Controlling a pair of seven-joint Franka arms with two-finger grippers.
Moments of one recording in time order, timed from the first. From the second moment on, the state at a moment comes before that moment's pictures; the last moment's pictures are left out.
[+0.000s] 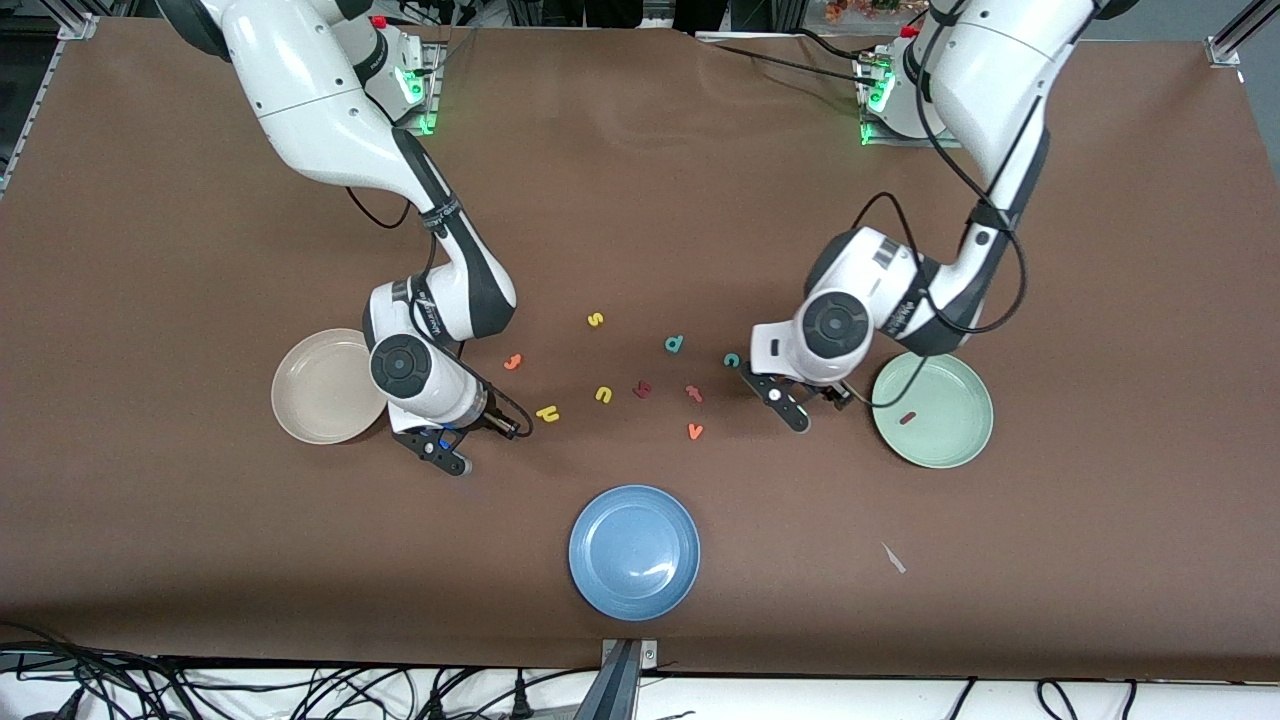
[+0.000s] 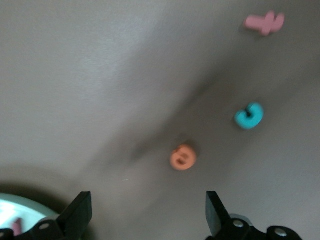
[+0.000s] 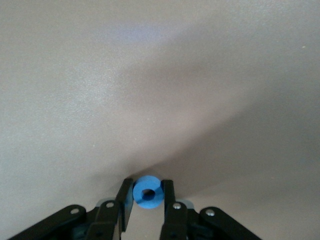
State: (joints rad) left arm -0.30 0.63 -0.21 -1.66 0.20 2.06 0.15; right arm 0.44 0.81 -0.05 -1.52 0.14 2.32 0.83
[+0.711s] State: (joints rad) left arm -0.32 0.69 -0.20 -1.67 0.17 2.11 -0.27; right arm 0.44 0.80 -0.07 -1.50 0.13 2.33 0.78
